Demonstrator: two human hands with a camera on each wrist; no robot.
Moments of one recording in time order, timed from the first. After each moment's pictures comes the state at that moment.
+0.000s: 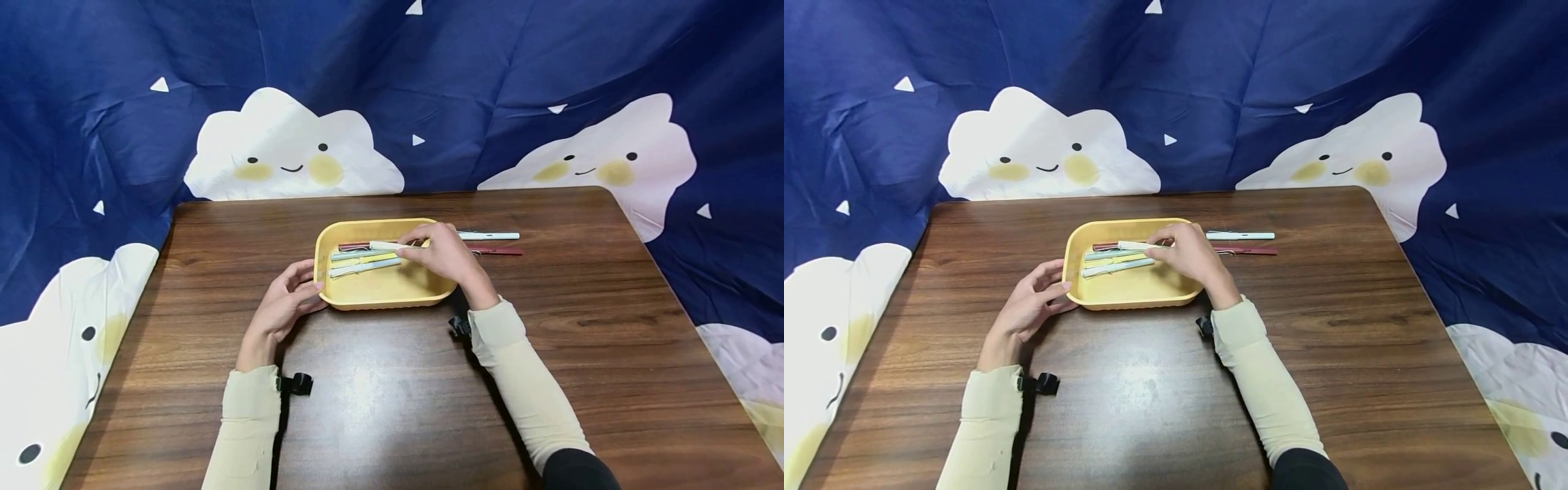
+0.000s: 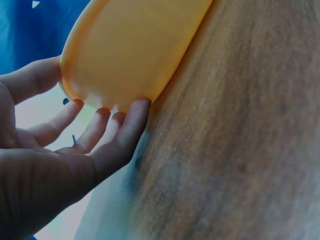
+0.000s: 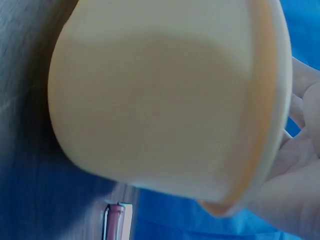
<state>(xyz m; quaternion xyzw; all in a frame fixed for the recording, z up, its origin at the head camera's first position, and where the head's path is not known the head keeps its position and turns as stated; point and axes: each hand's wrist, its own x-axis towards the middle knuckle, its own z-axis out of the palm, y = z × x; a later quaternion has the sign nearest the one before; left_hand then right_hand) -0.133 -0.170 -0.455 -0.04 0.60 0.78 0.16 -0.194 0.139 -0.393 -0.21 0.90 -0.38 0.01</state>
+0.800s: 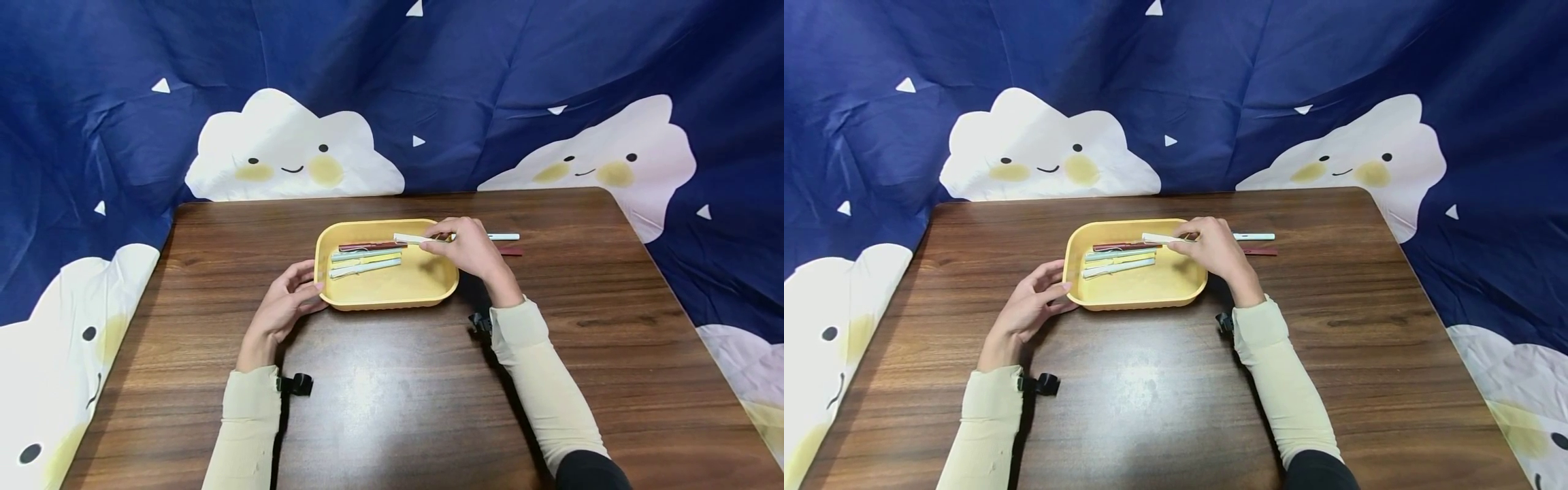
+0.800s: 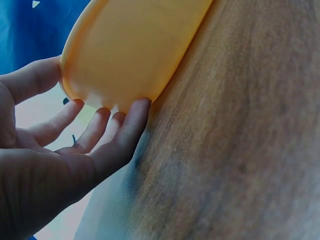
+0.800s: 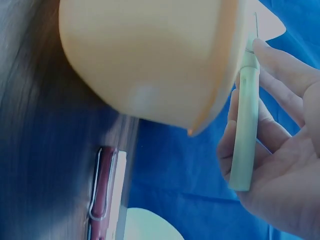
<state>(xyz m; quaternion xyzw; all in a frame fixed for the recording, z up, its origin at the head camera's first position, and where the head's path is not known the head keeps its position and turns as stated) -0.132 -0.171 -0.456 -0.04 0.60 0.78 0.16 -0.196 0.174 -0.389 -0.21 0.90 -0.37 -0.05</state>
